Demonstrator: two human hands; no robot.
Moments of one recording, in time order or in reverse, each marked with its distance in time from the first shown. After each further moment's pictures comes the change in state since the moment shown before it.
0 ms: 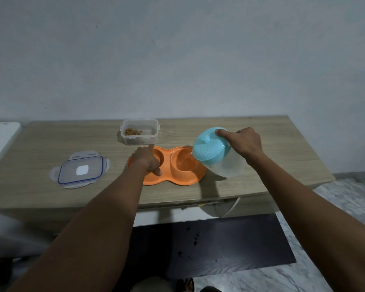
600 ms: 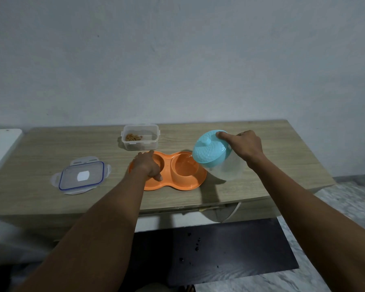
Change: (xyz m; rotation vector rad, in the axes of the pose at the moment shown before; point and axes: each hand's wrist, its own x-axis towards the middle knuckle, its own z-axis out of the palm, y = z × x) left_hand -0.003 0.002 -0.002 0.008 -0.023 0.005; right_hand 0.000 -0.003 -0.004 0.039 -0.001 -0.020
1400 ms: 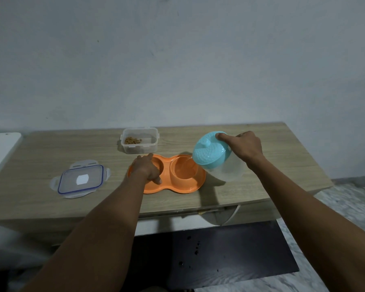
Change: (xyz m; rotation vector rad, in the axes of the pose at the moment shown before) left_hand 0.001 -0.001 0.001 -0.055 0.002 -0.026; right_hand 0.003 -0.003 -0.003 -0.016 0.023 -0.015
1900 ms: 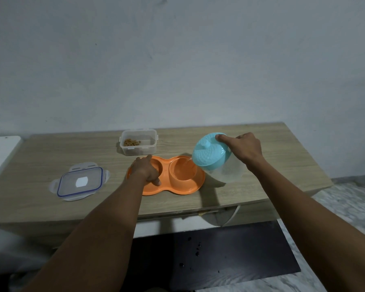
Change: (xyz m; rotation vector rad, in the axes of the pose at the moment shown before) left_hand 0.004 0.001 0.001 0.036 0.002 -0.005; right_hand -0.001 0.004 -0.002 0.023 0.010 -0.008
